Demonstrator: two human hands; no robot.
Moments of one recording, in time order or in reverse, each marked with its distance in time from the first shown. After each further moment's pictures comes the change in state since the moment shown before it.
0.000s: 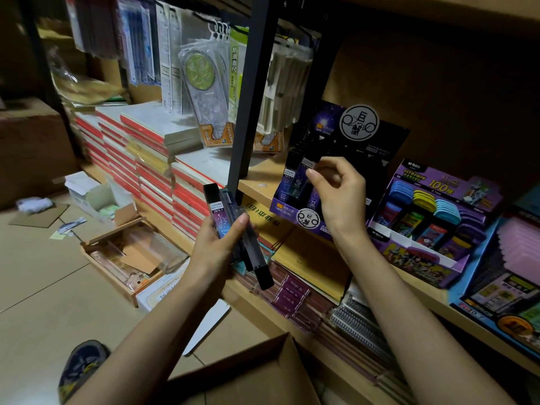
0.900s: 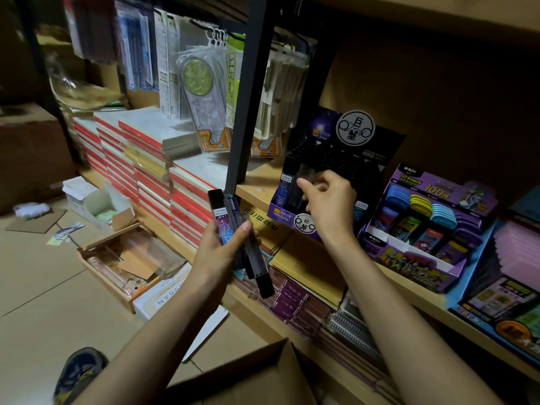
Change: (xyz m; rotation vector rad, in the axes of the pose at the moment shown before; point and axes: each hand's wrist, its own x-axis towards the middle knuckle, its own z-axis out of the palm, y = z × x) left_hand 0.000 0.000 0.004 0.020 -0.020 -0.019; right_hand 0.005 0.012 0.010 -0.277 0.014 0.123
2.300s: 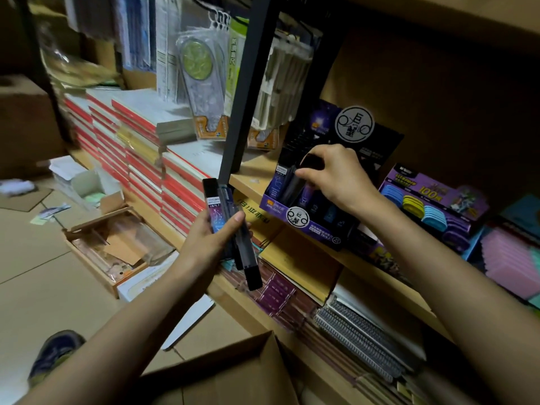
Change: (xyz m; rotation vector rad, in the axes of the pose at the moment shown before) left_hand 0.000 -0.001 0.003 -0.047 -0.020 0.010; right_hand 0.037 -0.029 -0.039 -0.402 -0.394 -0.317
